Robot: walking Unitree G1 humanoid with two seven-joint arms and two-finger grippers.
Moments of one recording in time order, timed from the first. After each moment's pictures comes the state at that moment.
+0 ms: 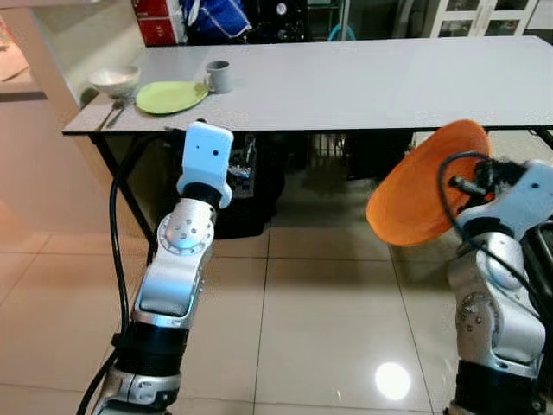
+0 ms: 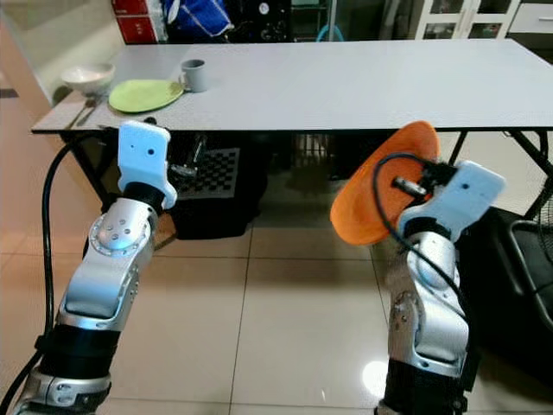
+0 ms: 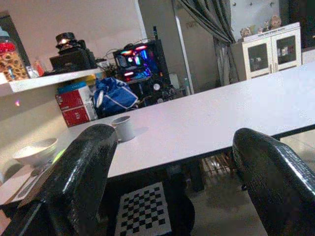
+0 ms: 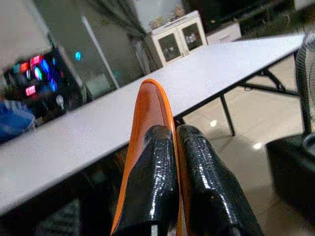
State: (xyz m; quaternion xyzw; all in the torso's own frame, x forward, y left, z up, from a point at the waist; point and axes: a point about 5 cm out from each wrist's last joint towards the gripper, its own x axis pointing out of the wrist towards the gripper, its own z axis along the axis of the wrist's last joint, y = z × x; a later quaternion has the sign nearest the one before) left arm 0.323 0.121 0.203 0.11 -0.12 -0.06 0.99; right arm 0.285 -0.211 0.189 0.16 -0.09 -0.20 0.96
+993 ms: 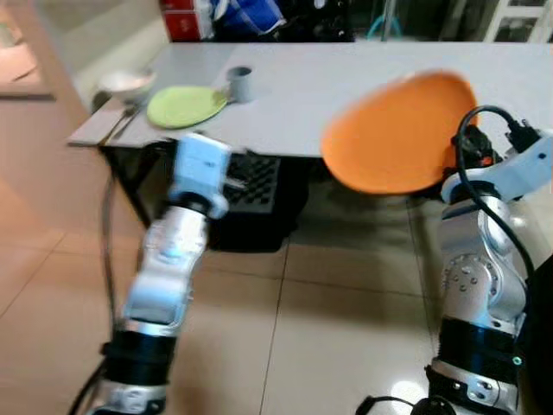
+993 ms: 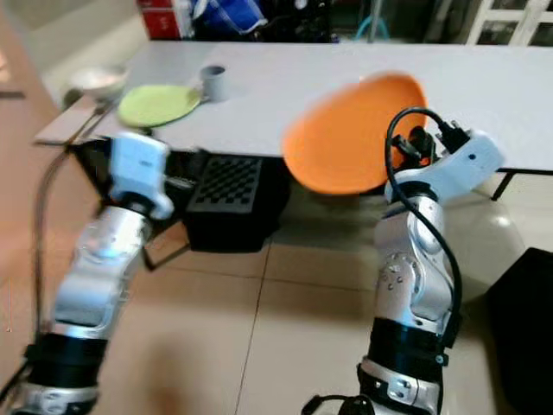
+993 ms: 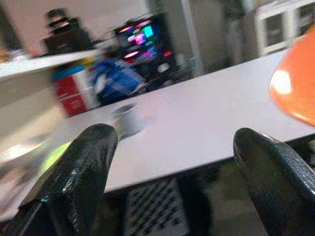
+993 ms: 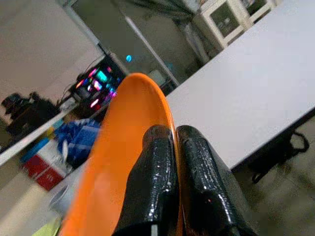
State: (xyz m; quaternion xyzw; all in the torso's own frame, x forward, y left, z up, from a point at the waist) left arm 0.317 0.120 0.193 0.12 -0.10 -0.11 0.98; right arm 0.313 -0.201 0.217 0.28 -0.14 -0.16 0.94
